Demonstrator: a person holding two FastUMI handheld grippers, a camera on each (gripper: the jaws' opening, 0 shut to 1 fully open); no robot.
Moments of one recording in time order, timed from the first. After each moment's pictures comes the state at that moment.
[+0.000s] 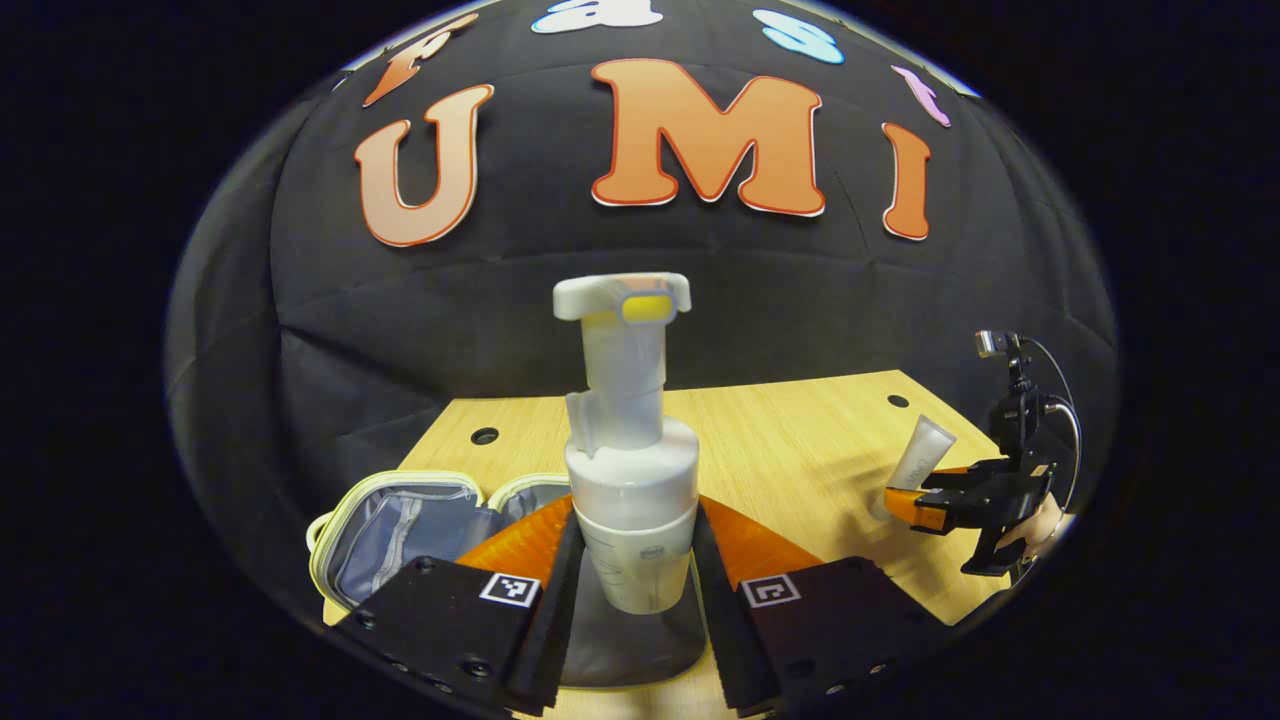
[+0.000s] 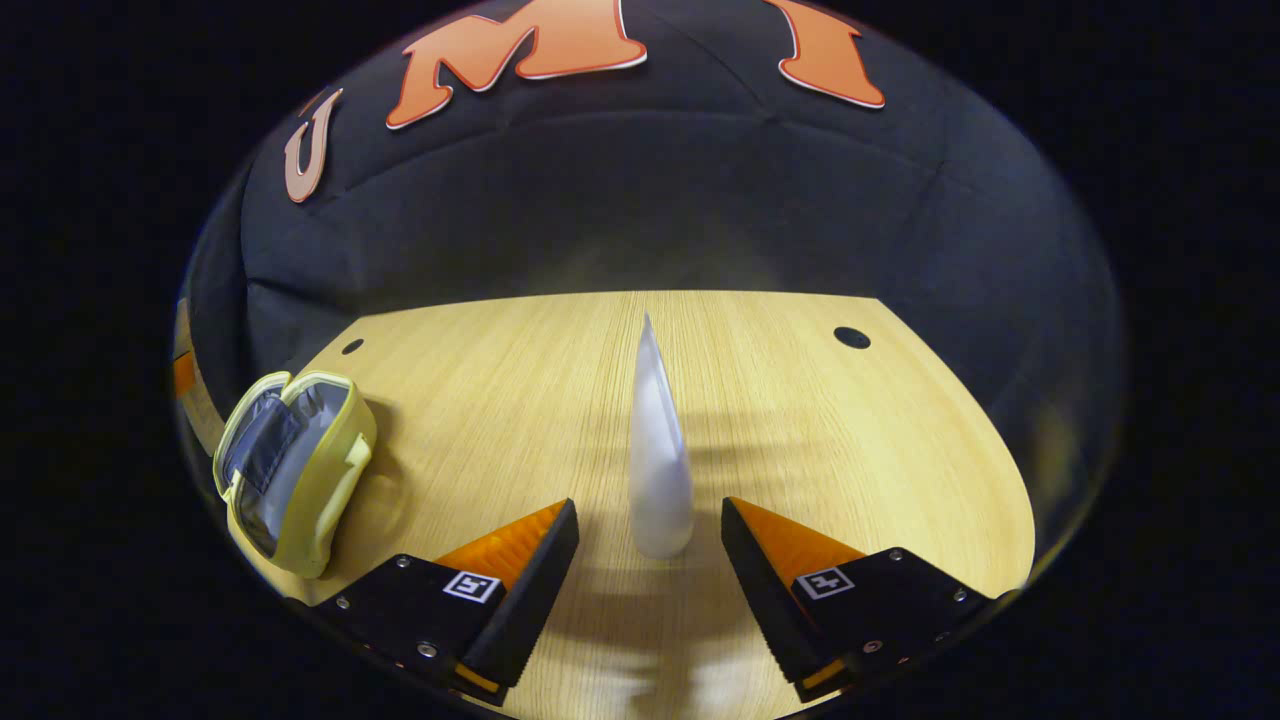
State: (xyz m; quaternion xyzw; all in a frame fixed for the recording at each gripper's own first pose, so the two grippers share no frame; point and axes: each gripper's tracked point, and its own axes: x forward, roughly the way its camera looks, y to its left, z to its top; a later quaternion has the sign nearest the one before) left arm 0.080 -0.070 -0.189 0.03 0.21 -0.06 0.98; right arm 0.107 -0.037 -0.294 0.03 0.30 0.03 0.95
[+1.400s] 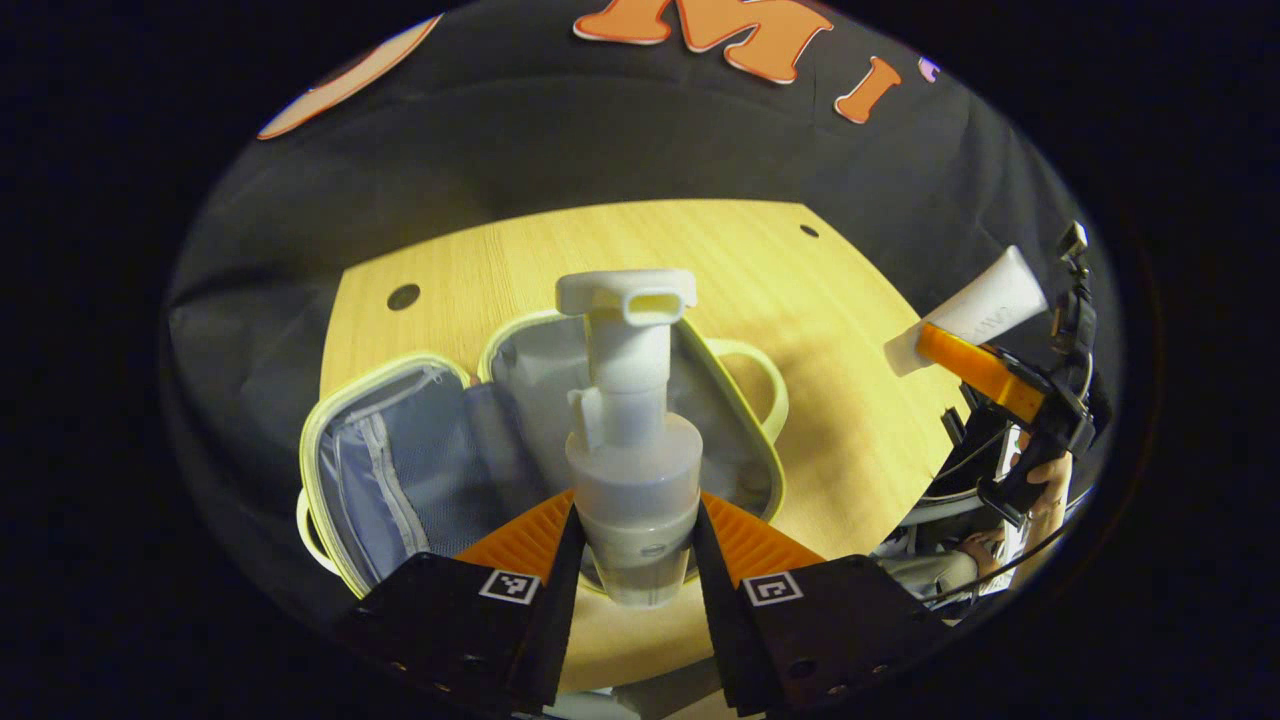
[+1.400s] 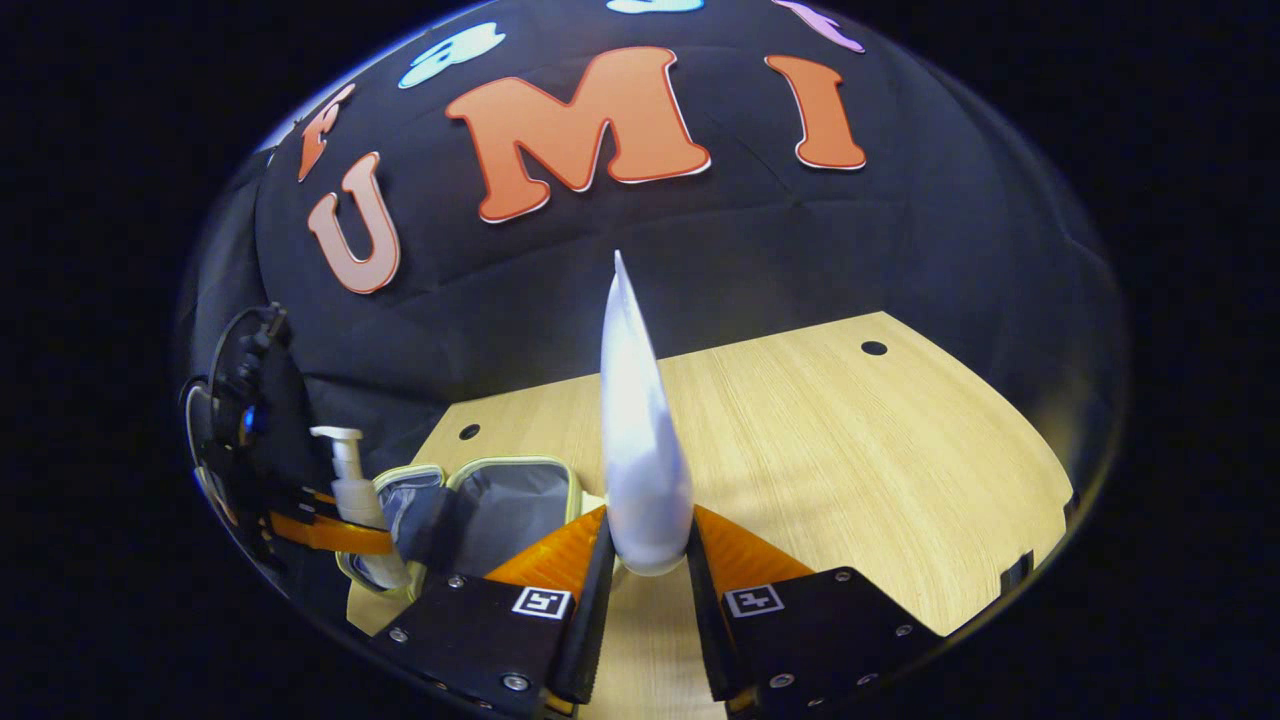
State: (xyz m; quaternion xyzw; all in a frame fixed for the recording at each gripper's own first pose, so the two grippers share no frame) left arm 0.053 0.013 -0.243 0.06 0.50 -0.28 0.82; right arm -0.024 0.127 -0.135 0.14 0.23 0.03 0.96
